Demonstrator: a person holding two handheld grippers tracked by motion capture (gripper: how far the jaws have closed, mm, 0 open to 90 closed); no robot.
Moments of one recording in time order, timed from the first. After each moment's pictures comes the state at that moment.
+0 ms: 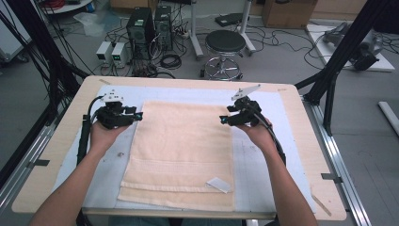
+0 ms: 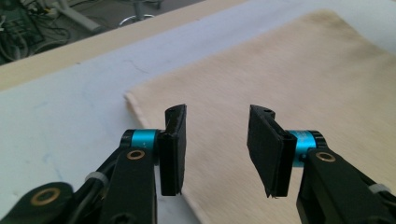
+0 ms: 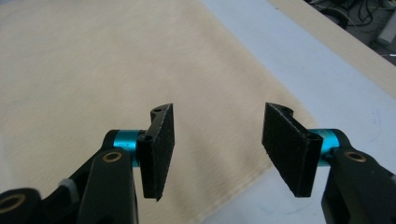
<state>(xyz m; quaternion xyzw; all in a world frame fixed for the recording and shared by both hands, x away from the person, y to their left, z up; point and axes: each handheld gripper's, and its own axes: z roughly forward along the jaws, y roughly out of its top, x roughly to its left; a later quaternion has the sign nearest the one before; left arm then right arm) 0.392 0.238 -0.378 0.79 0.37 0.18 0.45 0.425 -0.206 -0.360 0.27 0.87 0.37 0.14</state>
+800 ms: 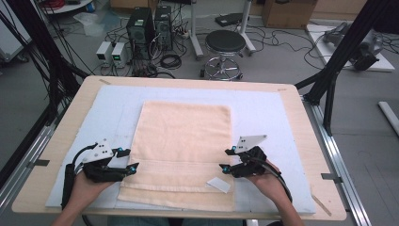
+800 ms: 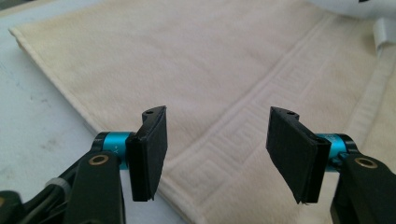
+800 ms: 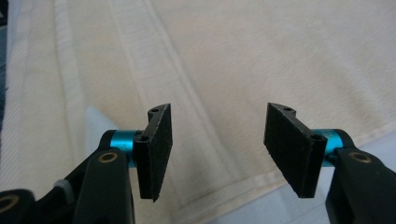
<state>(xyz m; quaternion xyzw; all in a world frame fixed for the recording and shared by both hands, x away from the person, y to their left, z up) 0.262 0.246 -0.414 0.82 0.30 0.16 0.46 0.299 -0.212 -0.407 0.20 0.89 0.40 0.09</state>
